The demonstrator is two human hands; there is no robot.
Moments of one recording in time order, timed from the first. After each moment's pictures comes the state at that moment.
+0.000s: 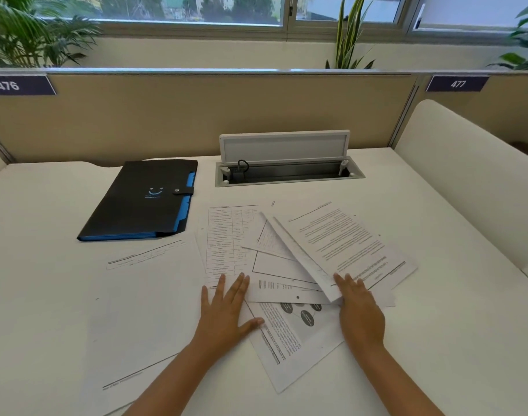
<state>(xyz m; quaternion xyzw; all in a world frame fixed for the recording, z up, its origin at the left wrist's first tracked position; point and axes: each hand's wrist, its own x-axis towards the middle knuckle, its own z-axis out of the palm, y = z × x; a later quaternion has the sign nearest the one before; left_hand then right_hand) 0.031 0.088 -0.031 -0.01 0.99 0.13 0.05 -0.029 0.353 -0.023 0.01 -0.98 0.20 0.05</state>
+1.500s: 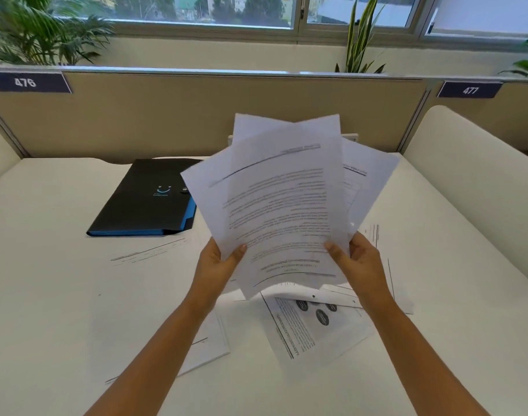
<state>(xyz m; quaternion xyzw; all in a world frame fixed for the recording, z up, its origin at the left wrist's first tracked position) 0.007 0.086 0.078 -0.07 0.68 0.71 -0.15 -0.055 0.318 0.091 0.14 -0.73 0.67 0.01</state>
